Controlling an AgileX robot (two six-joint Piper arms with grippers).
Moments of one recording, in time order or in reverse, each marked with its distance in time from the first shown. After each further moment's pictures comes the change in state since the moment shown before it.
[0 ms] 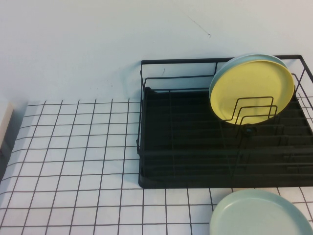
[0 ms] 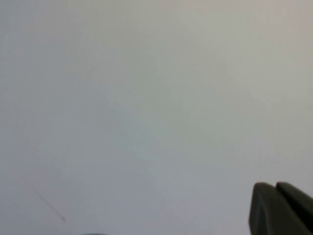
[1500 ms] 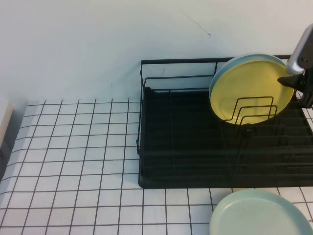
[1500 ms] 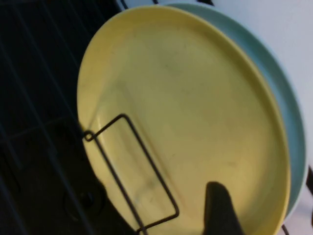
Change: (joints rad) right arm 0.000 1.717 -1.088 0.972 0.650 -1.836; left arm 0.000 0.000 0.000 0.000 0.000 0.004
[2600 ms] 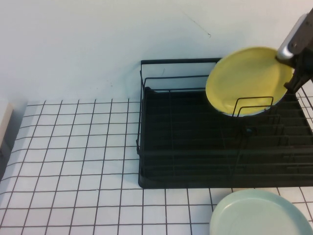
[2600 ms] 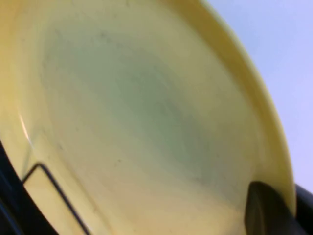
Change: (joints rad) right arm 0.000 0.154 -0.141 0.233 -0.076 -0.149; left arm 0.000 0.000 0.000 0.000 0.000 -0.004
